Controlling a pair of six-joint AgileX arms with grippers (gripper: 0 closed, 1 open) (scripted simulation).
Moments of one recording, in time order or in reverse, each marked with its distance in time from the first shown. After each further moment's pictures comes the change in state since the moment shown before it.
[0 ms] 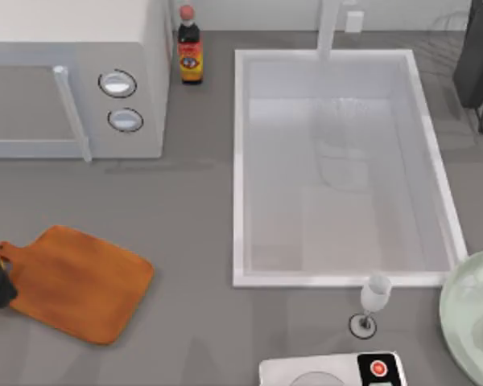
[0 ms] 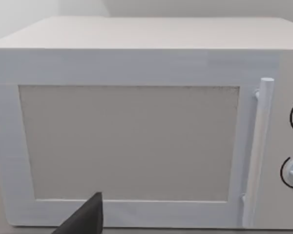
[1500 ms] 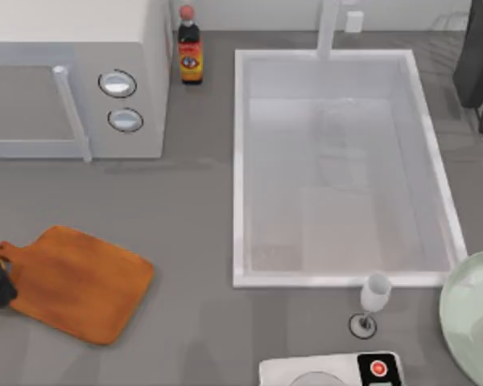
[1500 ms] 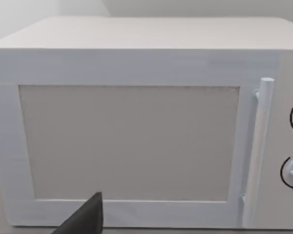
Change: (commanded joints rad) left arm 0.000 0.000 0.000 0.000 0.000 0.000; right arm 0.082 1.216 0.866 -1.023 0.000 0.088
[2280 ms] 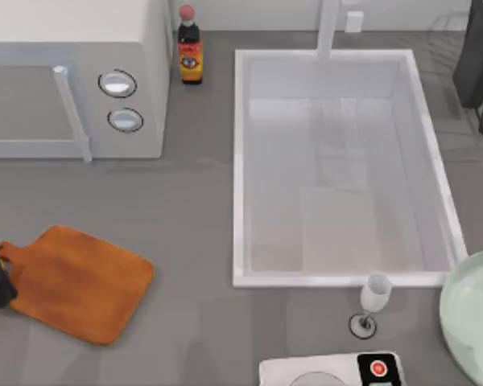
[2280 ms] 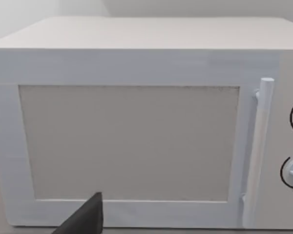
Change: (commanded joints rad) left arm 0.000 0.000 0.000 0.000 0.000 0.000; right arm 0.000 0.000 0.000 0.000 0.000 0.000
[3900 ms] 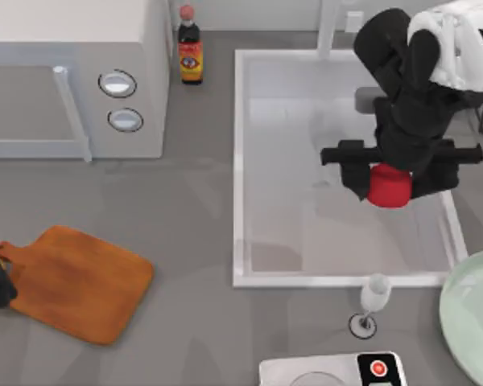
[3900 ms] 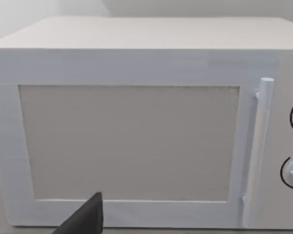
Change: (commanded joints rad) left arm 0.000 0.000 0.000 0.000 0.000 0.000; right arm 0.305 0.646 0.498 0.239 0.025 0.310
